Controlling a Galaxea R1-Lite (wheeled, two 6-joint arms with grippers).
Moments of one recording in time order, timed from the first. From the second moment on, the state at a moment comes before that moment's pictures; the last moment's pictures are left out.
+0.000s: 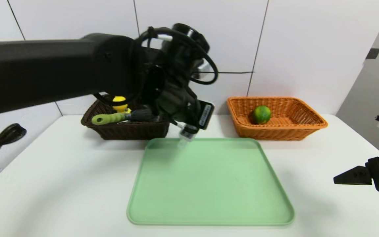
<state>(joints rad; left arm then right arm) -0.75 2.00 -1.96 0.60 0.14 -0.12 0.09 1.31 -1.01 0.72 0.03 0.26</state>
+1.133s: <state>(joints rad) -0.35 2.16 -1.96 0.29 0.11 0.11 0.09 1.33 -0.99 0.72 0.03 0.26</state>
